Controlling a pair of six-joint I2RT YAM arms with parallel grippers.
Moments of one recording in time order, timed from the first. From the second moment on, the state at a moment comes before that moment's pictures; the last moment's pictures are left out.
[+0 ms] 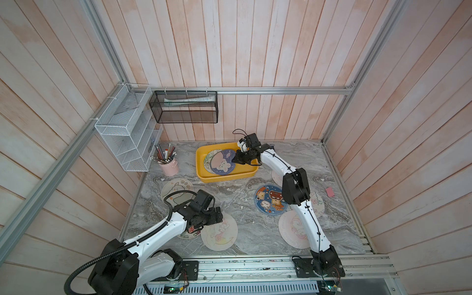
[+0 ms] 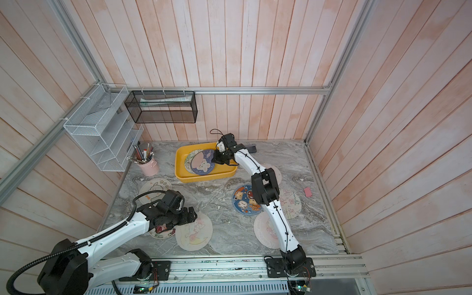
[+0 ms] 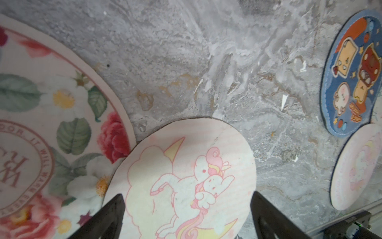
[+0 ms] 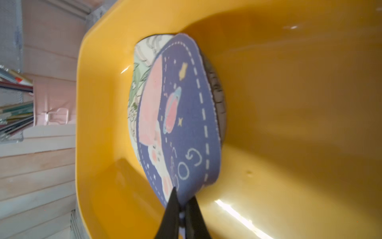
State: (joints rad) left arm -0.58 1.15 0.60 -0.60 0.12 -0.74; right arm 0.49 2.62 2.41 -0.69 -0.51 0.53
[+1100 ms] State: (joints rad) left arm -0.69 1.23 0.59 -0.73 0.10 -0.83; right arm 0.52 1.88 1.57 -0.57 -0.40 0.41
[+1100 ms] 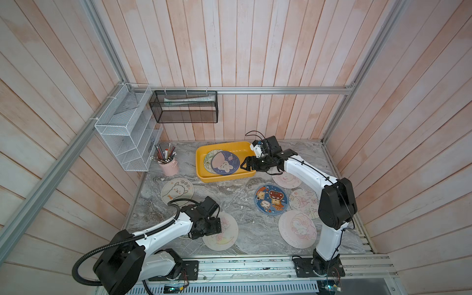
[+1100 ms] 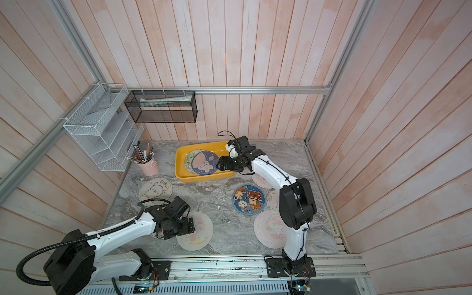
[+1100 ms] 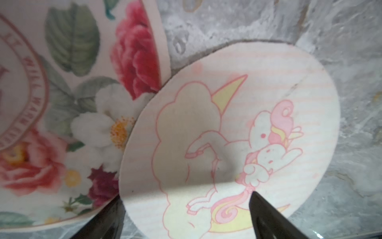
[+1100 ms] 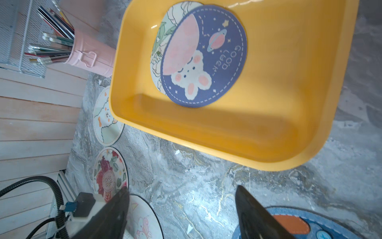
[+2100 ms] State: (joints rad) left arm -0.78 1.39 0.70 -0.58 0.17 -0.73; right arm 0.65 1.47 0.91 -0.44 -0.45 0.57
